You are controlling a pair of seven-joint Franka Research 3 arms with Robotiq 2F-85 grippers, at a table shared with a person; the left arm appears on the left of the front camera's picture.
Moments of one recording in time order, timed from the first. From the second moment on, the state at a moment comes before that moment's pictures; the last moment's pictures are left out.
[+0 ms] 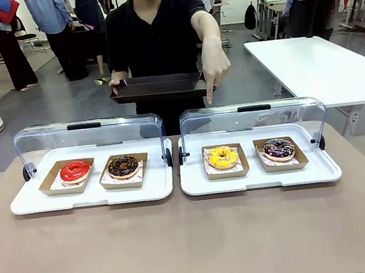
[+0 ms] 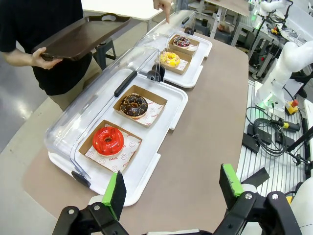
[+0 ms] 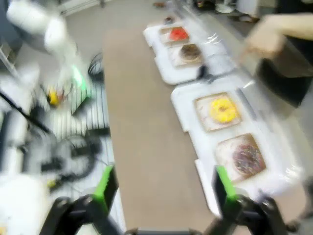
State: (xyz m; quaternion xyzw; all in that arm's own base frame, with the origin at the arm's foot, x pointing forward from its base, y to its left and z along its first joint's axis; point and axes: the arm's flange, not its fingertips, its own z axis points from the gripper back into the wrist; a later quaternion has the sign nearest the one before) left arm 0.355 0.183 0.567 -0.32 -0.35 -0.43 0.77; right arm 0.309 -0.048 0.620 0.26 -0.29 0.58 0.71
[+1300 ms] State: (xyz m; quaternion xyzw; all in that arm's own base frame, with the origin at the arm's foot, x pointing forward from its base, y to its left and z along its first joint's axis) left arm 0.355 0.184 0.567 -0.32 -0.35 -0.43 0.77; right arm 0.340 0.135 0.517 0.08 -0.14 0.72 0.67
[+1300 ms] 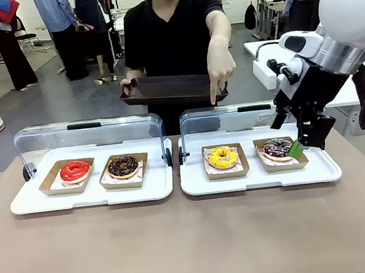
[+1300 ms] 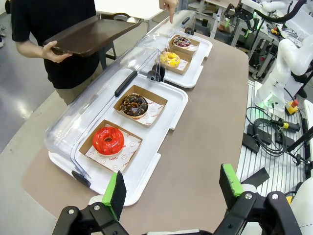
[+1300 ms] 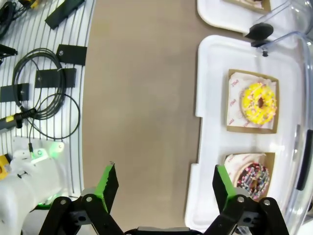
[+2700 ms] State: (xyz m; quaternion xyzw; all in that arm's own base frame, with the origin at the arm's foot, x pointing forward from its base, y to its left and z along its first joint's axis) left arm 0.355 0.184 0.567 -0.32 -0.35 -0.43 0.77; right arm 0.333 0.220 0.451 0.09 -0.06 0.75 0.66
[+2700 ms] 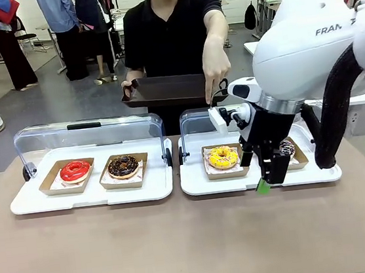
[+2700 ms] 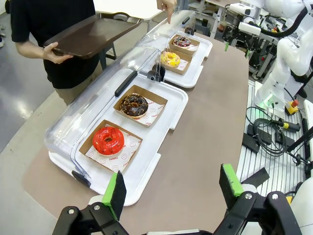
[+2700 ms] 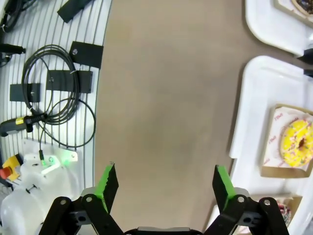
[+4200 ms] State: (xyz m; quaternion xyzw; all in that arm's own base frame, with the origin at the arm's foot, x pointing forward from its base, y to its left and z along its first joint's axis) left arm 0.355 0.184 0.567 -0.32 -0.35 -0.43 0.77; right arm 0.403 0.225 0.389 0.01 -0.05 0.70 0.71
